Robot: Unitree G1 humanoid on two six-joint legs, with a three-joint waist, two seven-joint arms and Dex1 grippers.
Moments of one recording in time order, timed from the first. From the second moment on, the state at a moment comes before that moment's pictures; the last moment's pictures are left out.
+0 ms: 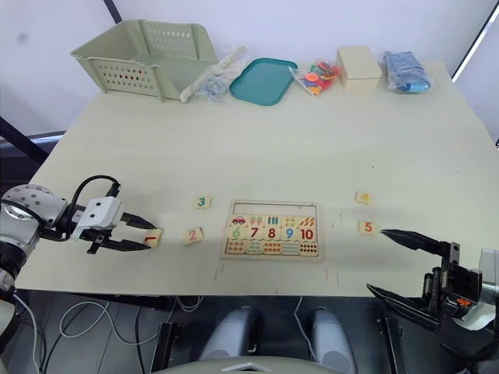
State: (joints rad) left arm -0.62 1.14 -0.56 0.88 -0.47 -0.63 -1.58; right arm 0.49 -0.63 -0.52 -0.53 0.85 0.10 1.30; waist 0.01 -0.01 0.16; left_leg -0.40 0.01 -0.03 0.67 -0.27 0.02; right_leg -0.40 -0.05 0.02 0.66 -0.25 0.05
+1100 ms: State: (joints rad) left arm 0.63 0.86 0.43 -0.24 -0.72 -0.02 -0.75; right arm 0.33 -0.67 -0.40 -0.50 0.88 0.17 1.29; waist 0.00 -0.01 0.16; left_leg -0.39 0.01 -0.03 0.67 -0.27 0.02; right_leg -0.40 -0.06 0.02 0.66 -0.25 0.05
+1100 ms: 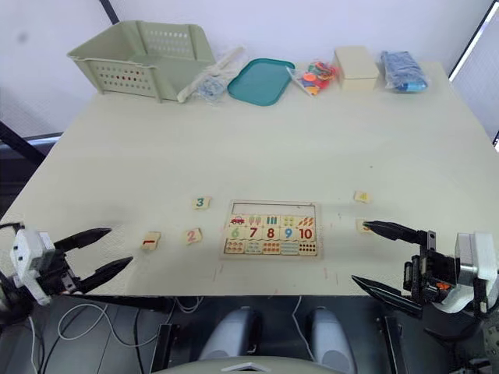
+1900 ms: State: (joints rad) left arm 0.43 0.42 0.25 -0.82 -0.56 0.78 0.17; right arm 0.23 -0.75 -0.40 -0.43 0.91 0.24 1.37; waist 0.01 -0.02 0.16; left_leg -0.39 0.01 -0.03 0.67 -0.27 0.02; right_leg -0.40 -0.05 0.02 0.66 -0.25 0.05
